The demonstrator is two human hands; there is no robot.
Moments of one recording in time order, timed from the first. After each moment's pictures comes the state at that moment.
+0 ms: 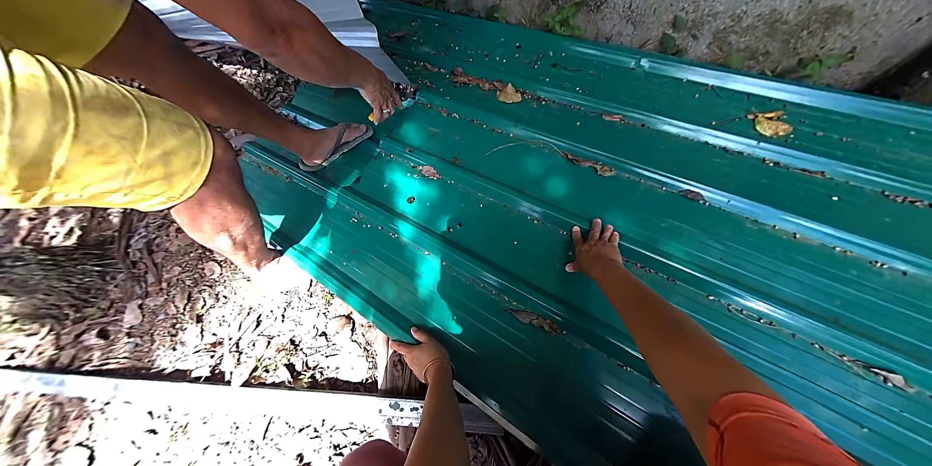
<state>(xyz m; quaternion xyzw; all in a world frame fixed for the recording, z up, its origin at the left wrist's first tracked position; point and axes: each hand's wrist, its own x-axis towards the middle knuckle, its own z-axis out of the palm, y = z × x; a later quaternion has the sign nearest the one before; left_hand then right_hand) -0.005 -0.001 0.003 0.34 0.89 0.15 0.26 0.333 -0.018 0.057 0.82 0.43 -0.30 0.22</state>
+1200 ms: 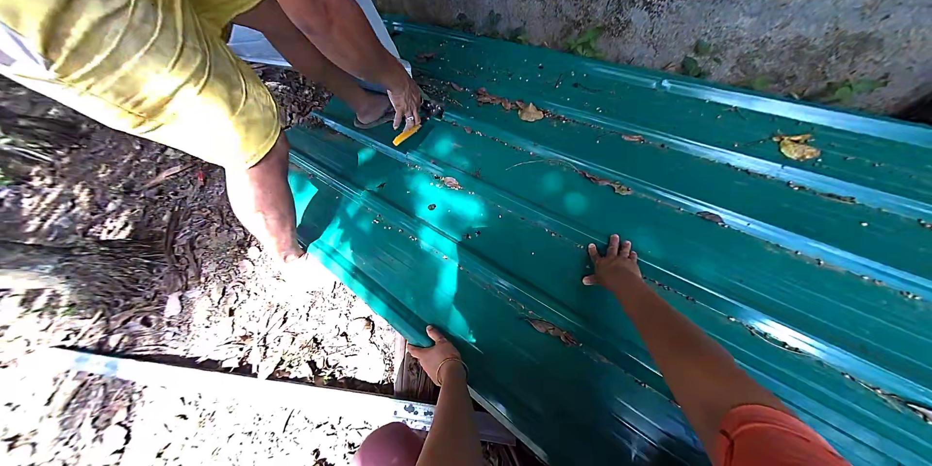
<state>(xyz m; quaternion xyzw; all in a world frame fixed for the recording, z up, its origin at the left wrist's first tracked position) -0.001 0.005 0.025 0.26 0.90 0.19 0.30 0.334 -0.018 0.069 0.81 0.43 -0.32 0.22</state>
